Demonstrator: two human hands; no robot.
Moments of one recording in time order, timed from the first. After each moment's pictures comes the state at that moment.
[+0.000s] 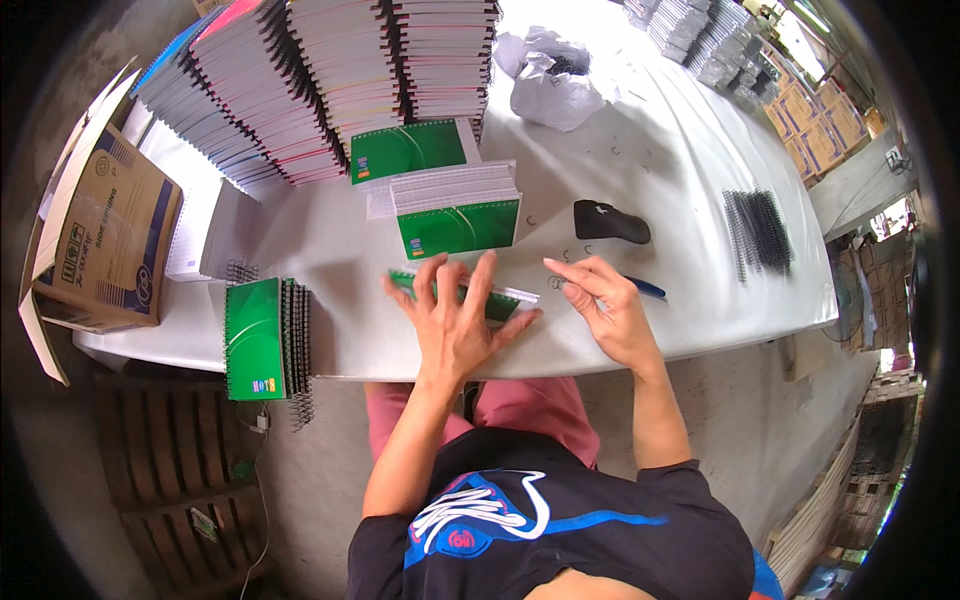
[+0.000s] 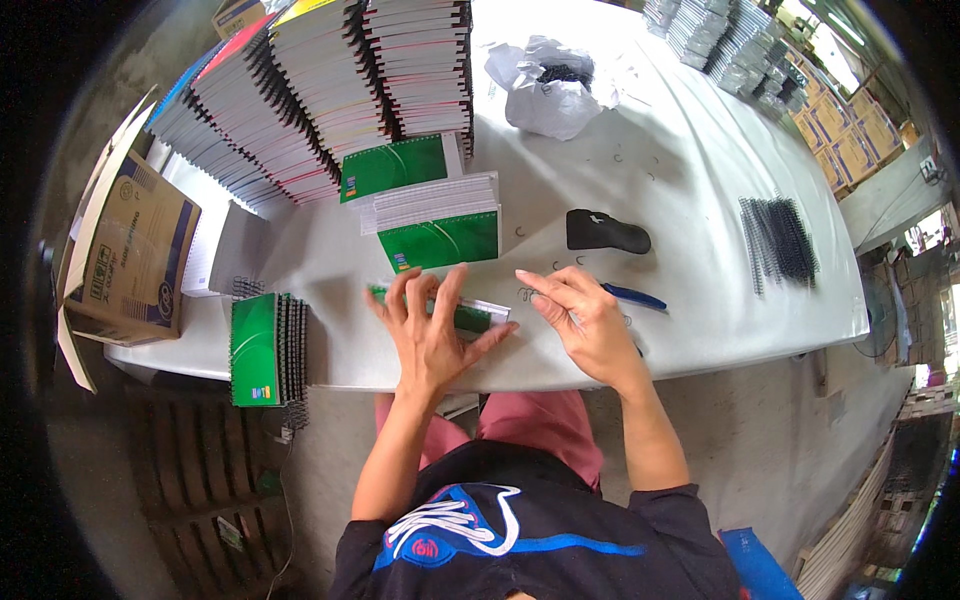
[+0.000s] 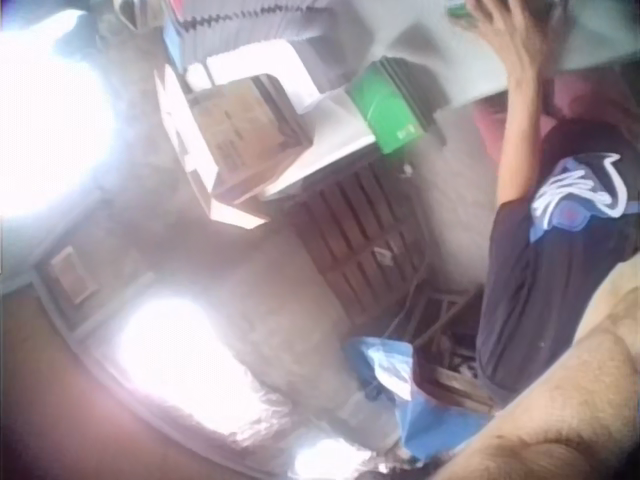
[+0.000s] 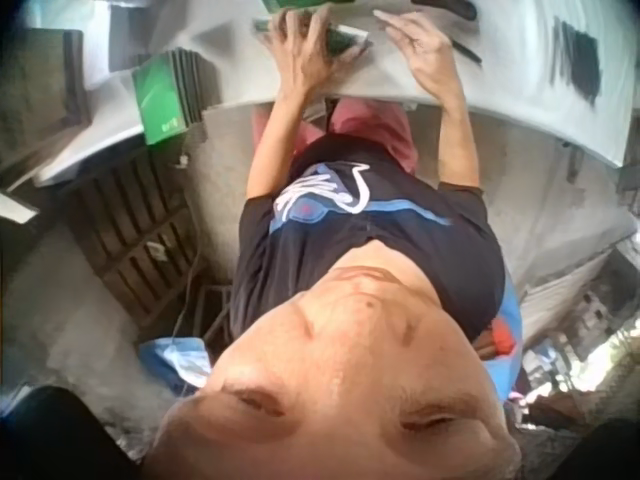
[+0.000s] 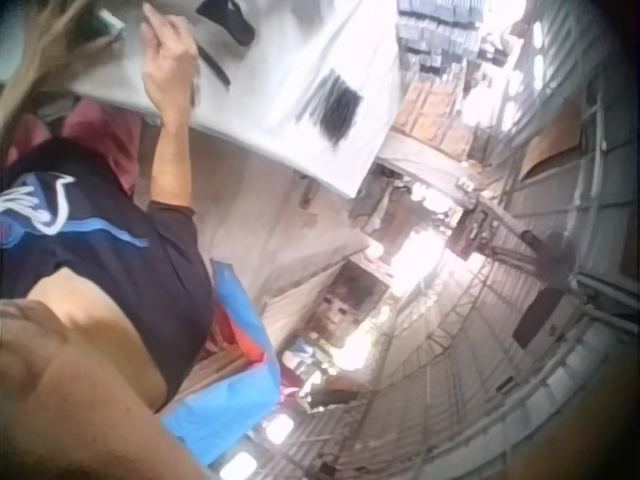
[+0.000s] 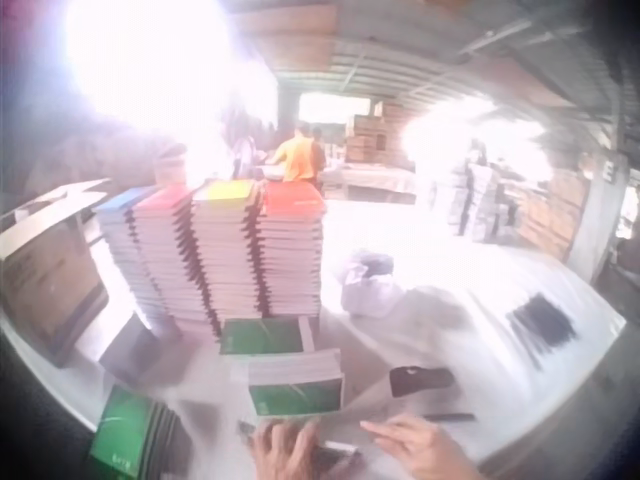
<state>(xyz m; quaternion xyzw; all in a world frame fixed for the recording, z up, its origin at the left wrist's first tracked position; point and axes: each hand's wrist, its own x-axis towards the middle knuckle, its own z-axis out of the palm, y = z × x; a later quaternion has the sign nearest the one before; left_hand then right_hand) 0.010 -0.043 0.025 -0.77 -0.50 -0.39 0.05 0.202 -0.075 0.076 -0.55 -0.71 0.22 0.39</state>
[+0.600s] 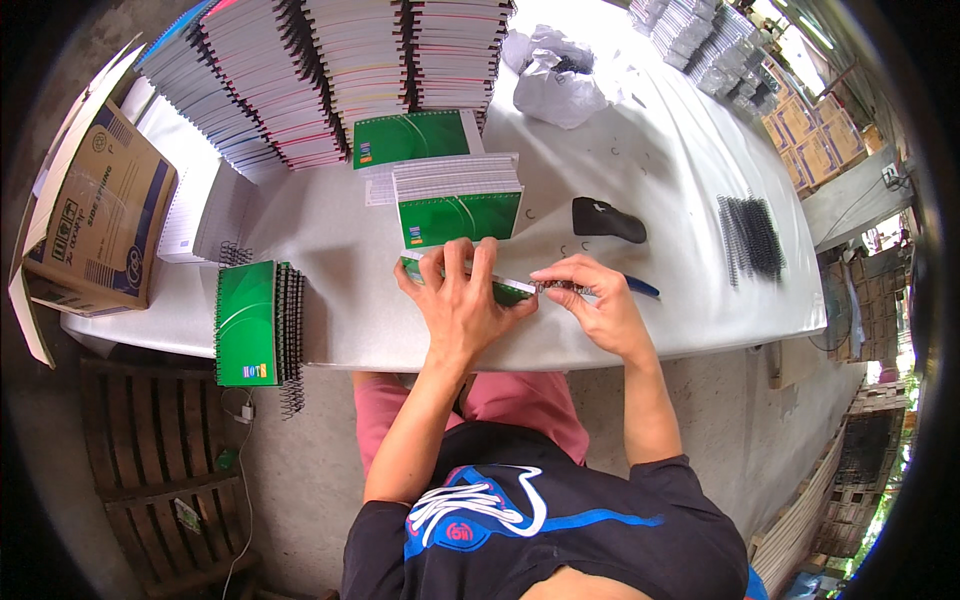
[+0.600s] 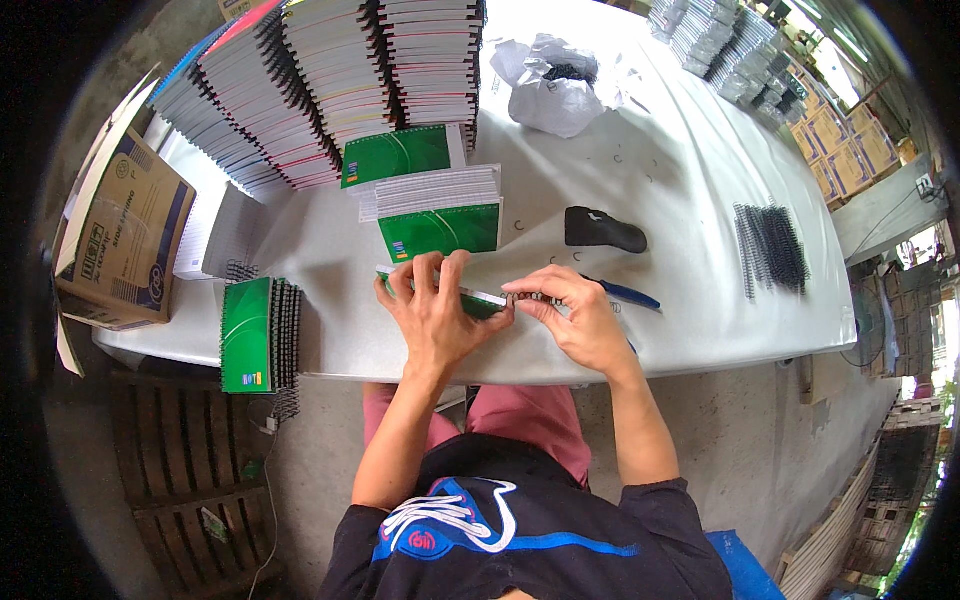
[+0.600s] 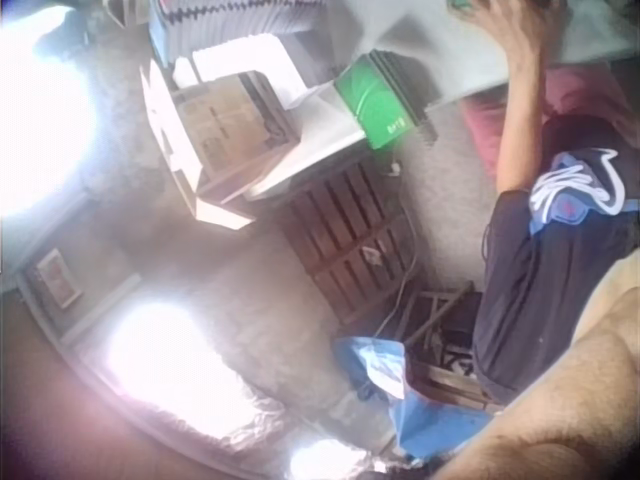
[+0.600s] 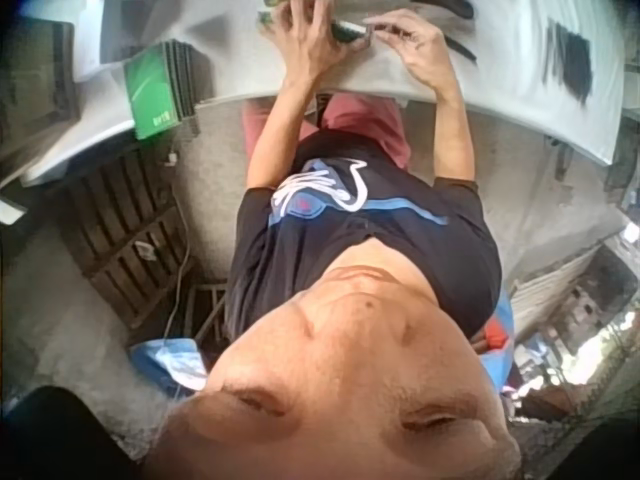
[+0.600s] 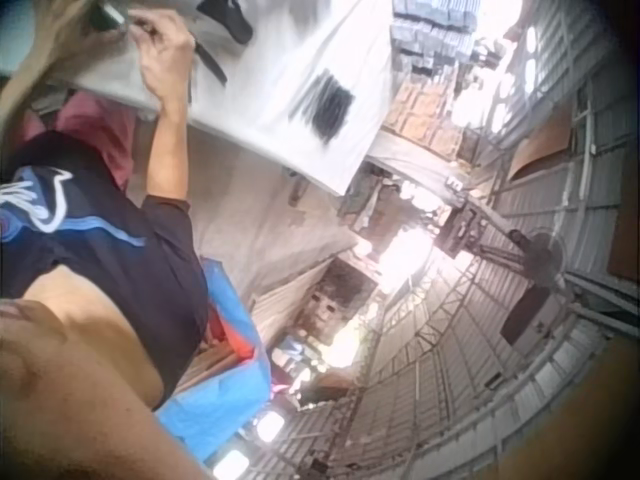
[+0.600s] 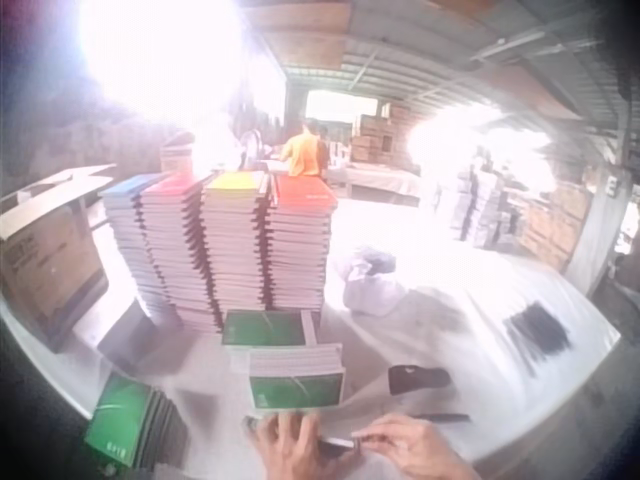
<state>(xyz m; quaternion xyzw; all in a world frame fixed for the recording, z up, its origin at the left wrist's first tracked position) 0.026 -0.033 0.018 -0.73 -0.53 -0.42 0.06 0.201 -0.066 0.073 -0.51 -0.72 0.30 0.37</state>
